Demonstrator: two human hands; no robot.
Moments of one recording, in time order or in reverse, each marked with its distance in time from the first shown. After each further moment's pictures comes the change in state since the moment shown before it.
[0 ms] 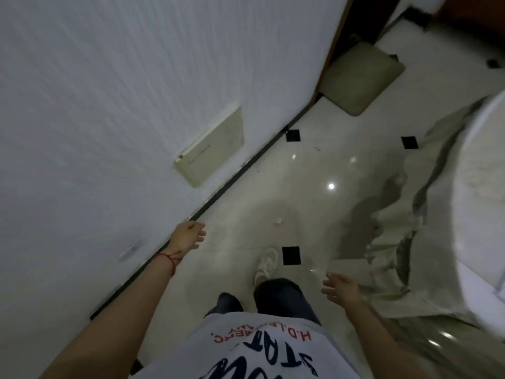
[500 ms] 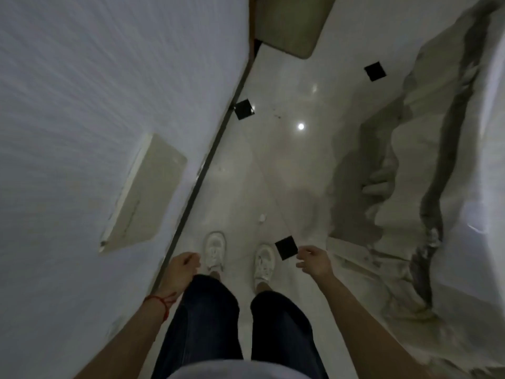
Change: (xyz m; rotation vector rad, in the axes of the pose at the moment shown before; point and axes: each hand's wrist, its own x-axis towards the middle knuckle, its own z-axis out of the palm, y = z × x) left_hand 0.160 0.100 0.088 0.414 -0.239 -0.069; right_hand 0.140 -0.137 0.057 0.143 0.007 0.122
